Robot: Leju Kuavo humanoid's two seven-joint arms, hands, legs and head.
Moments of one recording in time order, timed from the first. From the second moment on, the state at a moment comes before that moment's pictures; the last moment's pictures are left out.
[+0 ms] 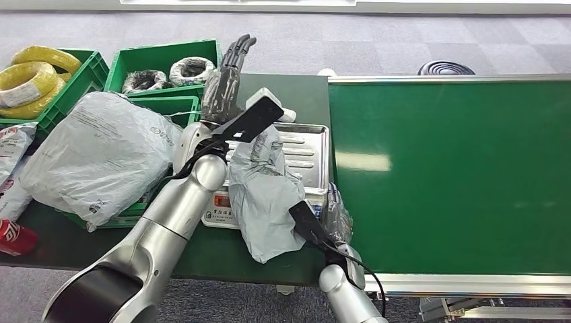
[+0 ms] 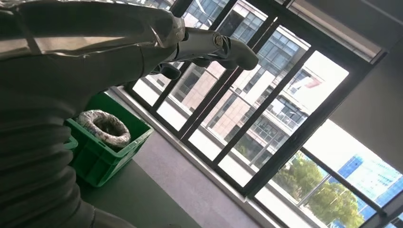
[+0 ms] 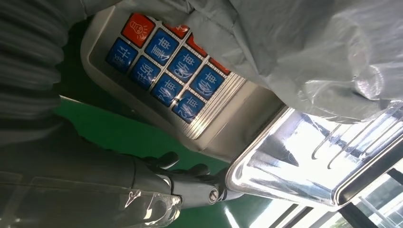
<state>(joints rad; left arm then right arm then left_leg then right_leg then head) -0.92 -0.28 -0.32 -0.85 -0.71 0.43 -0.27 -0.36 0.28 0.15 -0.59 0.95 -0.51 -0.23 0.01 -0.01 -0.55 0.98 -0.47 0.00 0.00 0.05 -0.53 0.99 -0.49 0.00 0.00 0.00</state>
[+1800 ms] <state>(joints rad) -0.81 -0.14 -0.07 -0.91 -0.66 0.45 -0.36 0.06 0.13 0.04 -1.64 0.91 -0.61 -0.13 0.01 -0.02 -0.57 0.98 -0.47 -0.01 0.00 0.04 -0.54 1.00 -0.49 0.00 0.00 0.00</state>
